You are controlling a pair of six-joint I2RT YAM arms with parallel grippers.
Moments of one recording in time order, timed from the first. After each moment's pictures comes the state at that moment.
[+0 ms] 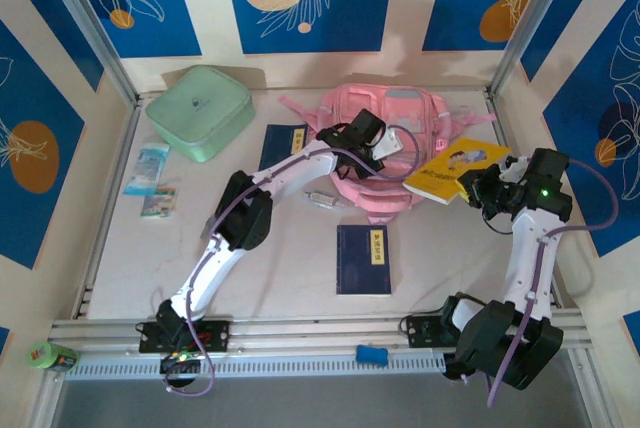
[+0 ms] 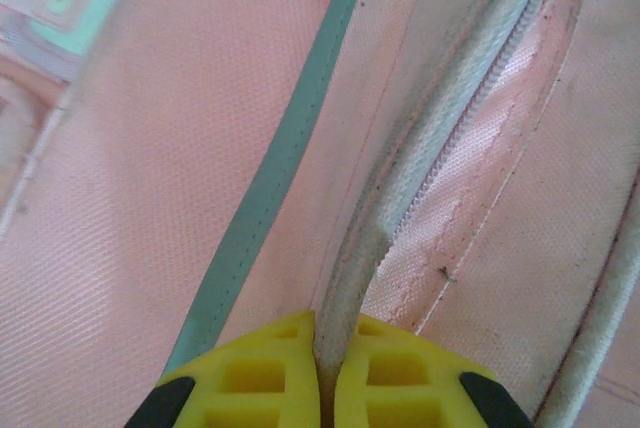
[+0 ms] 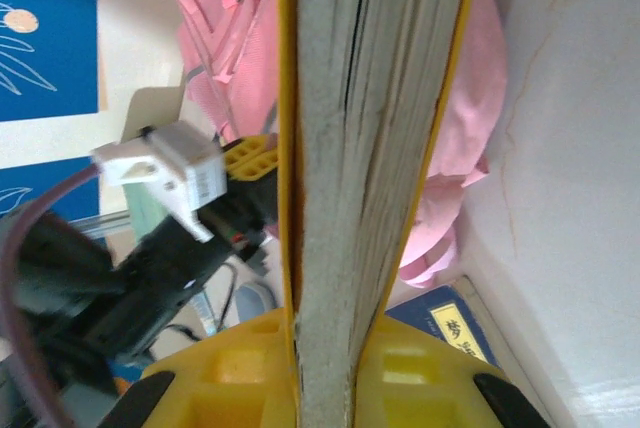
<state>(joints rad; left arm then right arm) -0.81 2.43 2.25 -0.69 0.03 0.41 -0.49 1.05 0.99 -0.95 -0.73 0.63</state>
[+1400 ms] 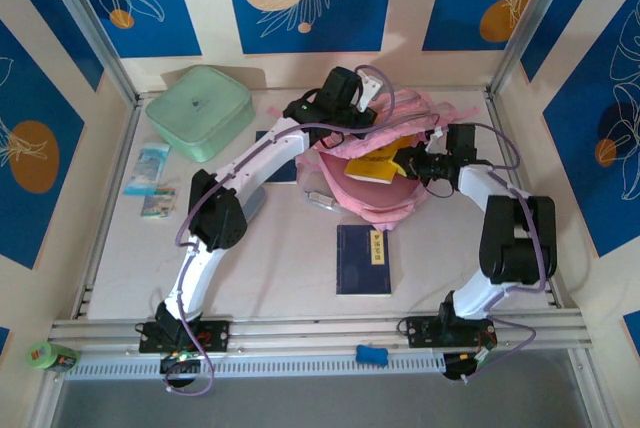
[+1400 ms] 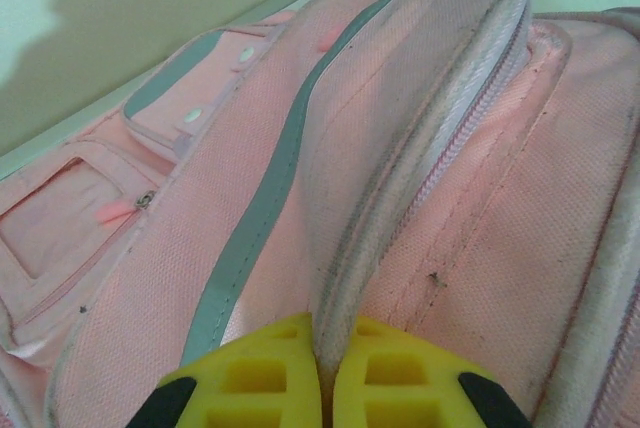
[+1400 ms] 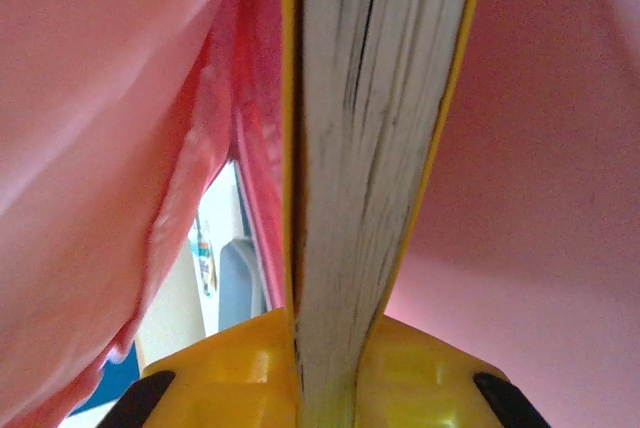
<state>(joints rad) -0.73 2.25 2.28 -0.62 0.10 -0.05 -0.04 1.66 0.95 -0.11 -0.82 0.75</state>
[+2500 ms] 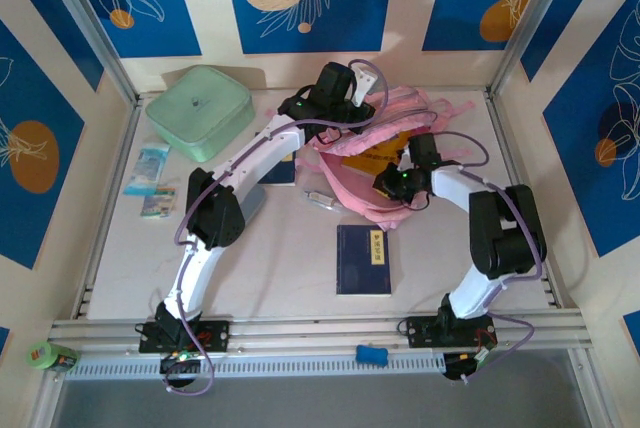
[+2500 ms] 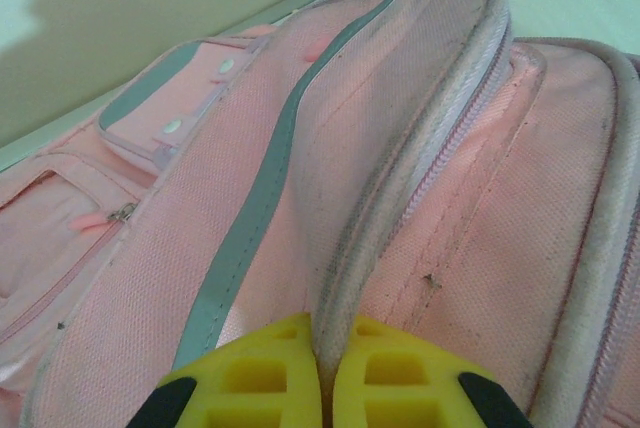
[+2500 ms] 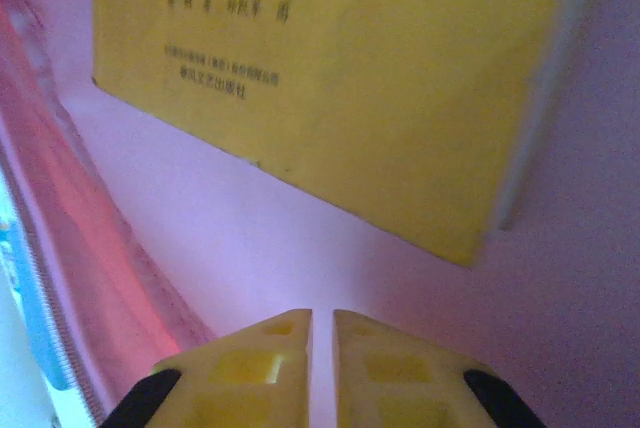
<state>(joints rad) -0.70 2.25 2.28 -0.60 0.17 -0.08 0.18 1.69 0.94 -0.31 -0.48 0.66</state>
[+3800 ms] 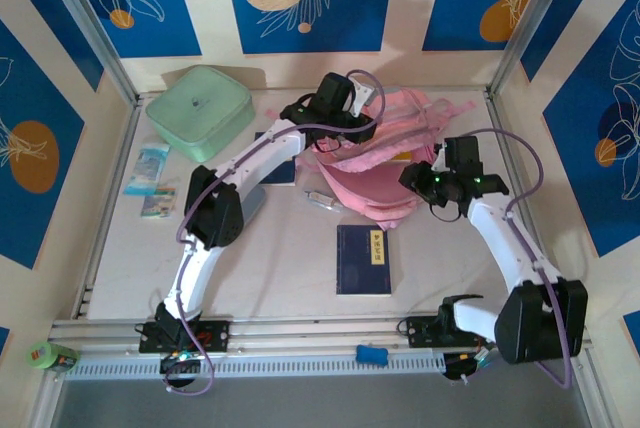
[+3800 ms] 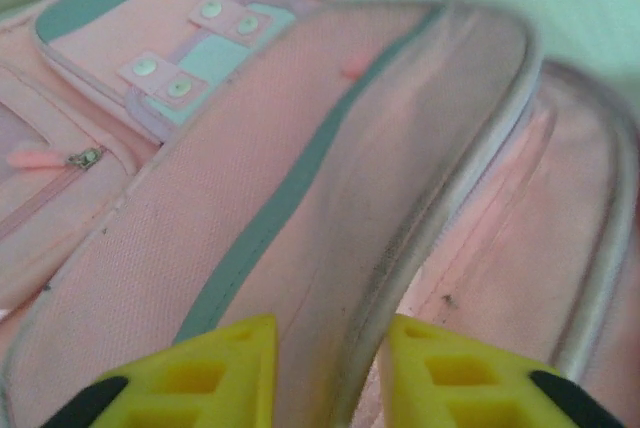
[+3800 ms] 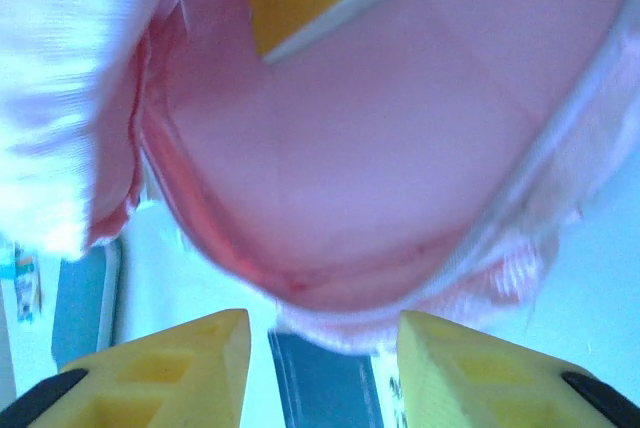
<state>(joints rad) -0.70 2.23 2.16 -0.57 0.25 -0.19 0.08 1.16 0.90 -0.67 -0.35 0.61</state>
